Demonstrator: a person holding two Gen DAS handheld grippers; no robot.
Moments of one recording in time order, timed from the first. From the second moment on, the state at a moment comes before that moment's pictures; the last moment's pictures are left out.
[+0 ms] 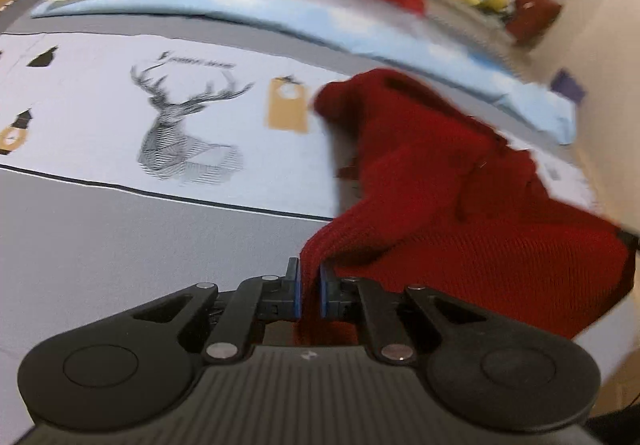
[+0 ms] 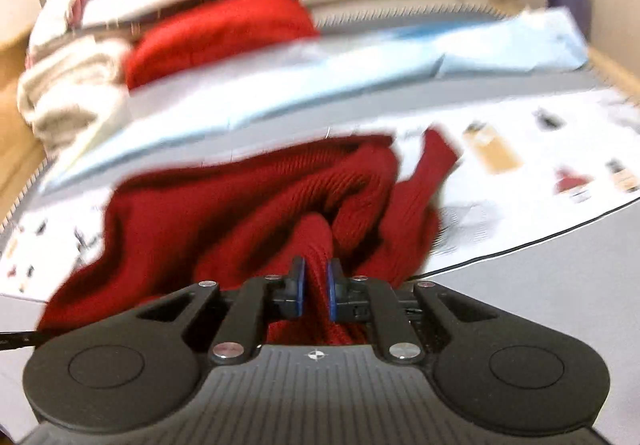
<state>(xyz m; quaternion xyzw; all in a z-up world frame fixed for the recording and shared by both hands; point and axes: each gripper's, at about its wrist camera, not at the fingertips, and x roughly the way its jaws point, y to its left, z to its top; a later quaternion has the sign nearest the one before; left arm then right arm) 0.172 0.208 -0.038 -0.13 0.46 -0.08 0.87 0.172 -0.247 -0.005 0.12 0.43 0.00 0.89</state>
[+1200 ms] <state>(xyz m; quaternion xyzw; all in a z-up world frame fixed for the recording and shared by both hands) 0.237 0.133 -0.106 -0.03 0.55 0.01 0.84 0.213 -0.307 -0.111 0.19 0.49 -0.10 0.85</state>
